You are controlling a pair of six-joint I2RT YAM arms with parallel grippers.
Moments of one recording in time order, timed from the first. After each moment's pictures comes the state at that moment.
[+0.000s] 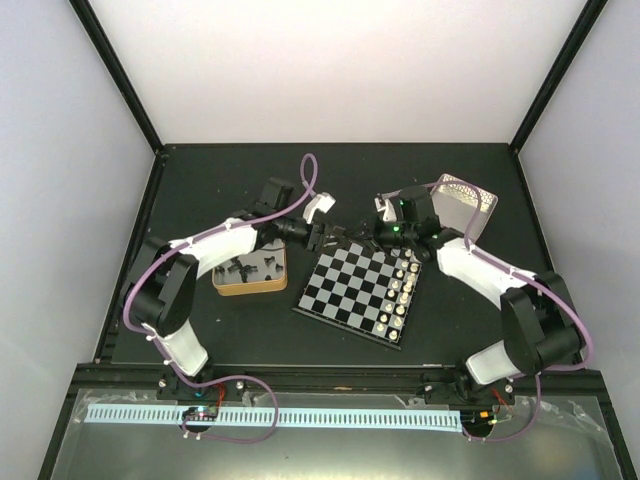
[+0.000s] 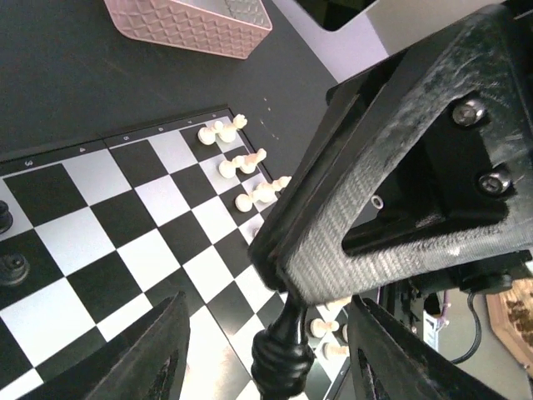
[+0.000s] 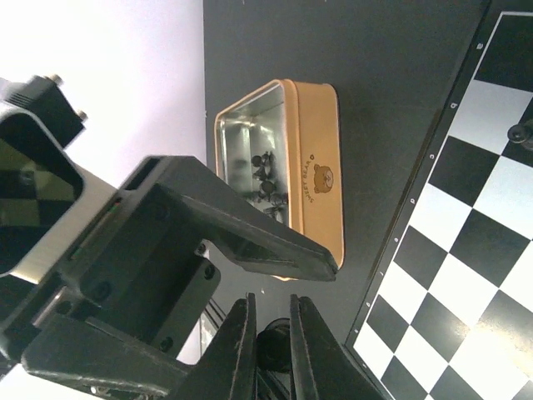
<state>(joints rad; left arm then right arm) -0.49 1.72 1.10 -0.12 0.92 -0.17 0.45 1.49 0.89 -0.02 -0.71 0.98</state>
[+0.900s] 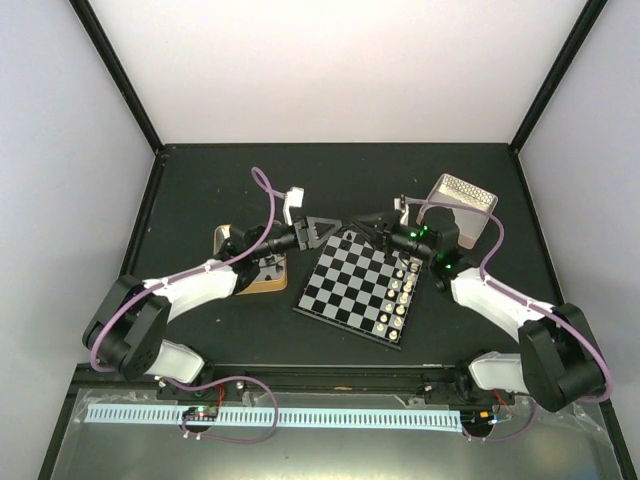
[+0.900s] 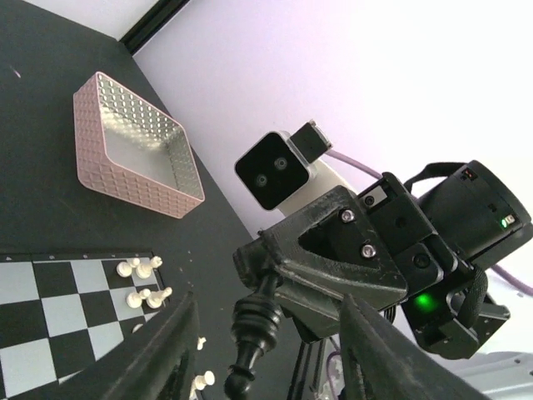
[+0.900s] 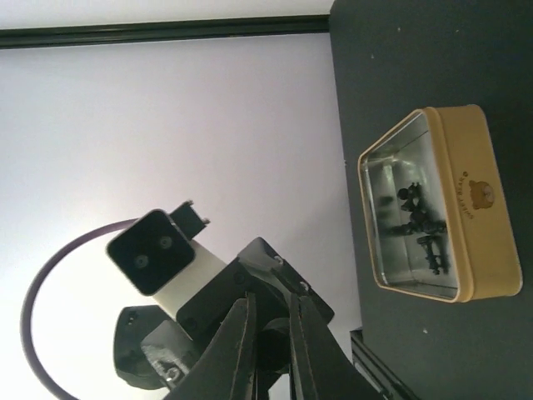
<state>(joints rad) -0.54 1.42 0.68 0.71 0.68 -0.88 0.45 1.28 0.63 0.51 -0.63 1.51</state>
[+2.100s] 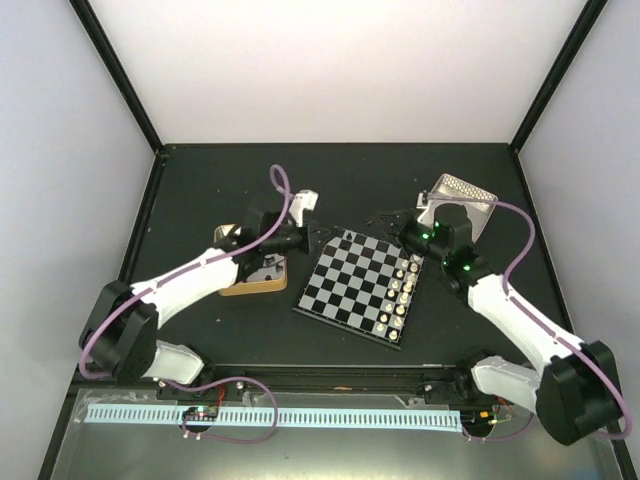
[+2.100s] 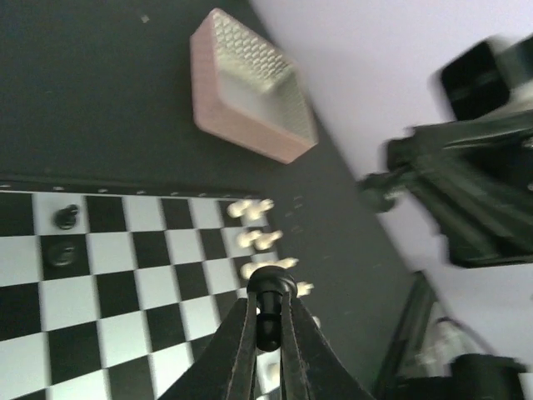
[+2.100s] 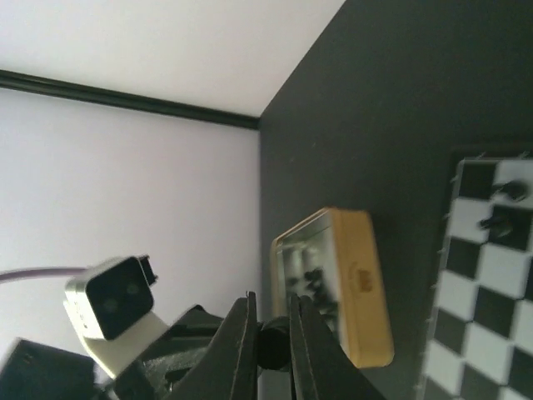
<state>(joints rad) -0.58 1.36 0.77 0.26 0.54 -0.68 0.42 1.14 0.66 0.20 -0.44 1.26</state>
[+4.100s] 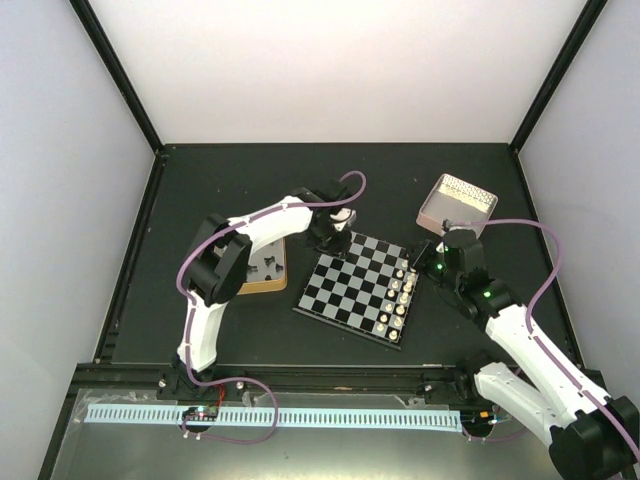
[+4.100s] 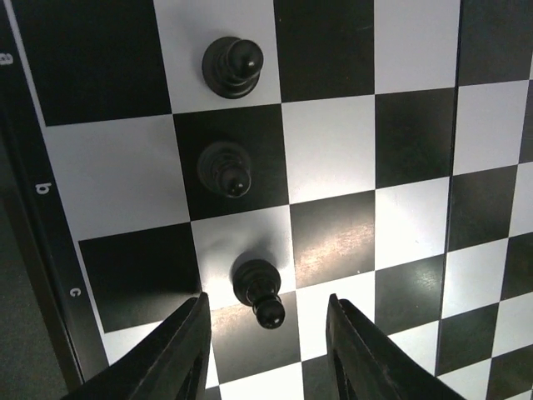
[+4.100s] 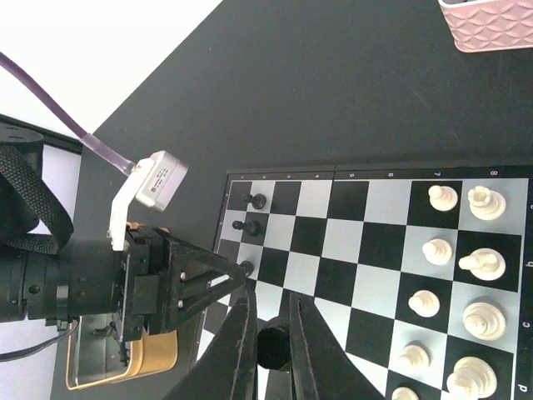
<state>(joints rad) -0.68 2.10 1.61 -0.82 0.23 -0.30 0.41 0.84 0.60 -0.32 -0.06 0.87</state>
